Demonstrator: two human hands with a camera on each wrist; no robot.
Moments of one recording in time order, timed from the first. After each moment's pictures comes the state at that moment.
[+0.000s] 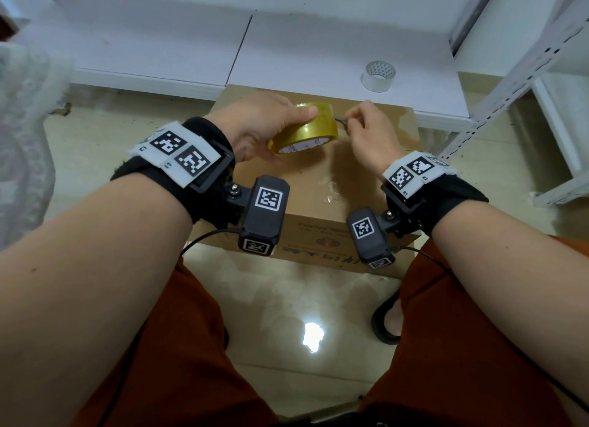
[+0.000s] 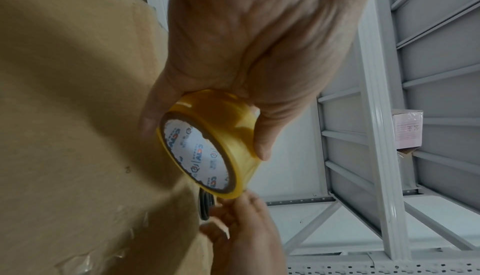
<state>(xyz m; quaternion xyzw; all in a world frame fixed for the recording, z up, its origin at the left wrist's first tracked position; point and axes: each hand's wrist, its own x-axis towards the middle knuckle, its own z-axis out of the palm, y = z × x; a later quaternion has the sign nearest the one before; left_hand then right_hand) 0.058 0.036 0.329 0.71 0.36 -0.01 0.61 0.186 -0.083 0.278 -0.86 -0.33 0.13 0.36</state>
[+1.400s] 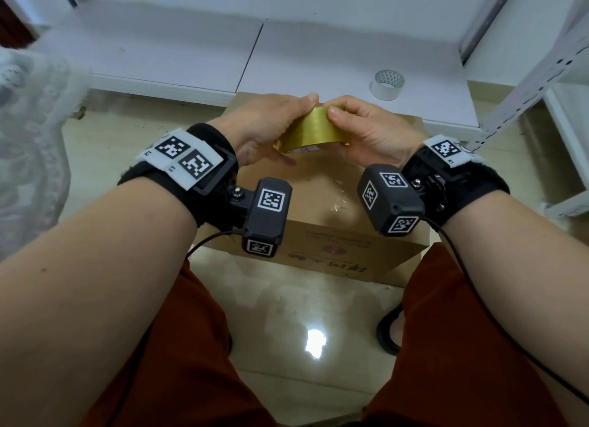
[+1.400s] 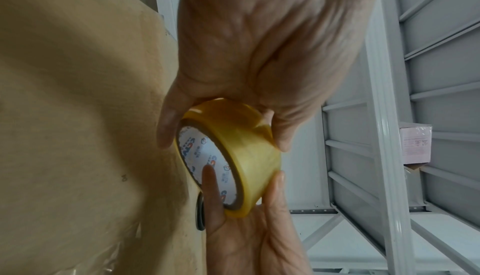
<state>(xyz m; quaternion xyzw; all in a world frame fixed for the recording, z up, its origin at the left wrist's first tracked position) 0.053 0.039 0.334 0.68 0.33 0.02 0.65 0.186 -0.072 0.301 -0.52 -0.26 0.52 0.62</state>
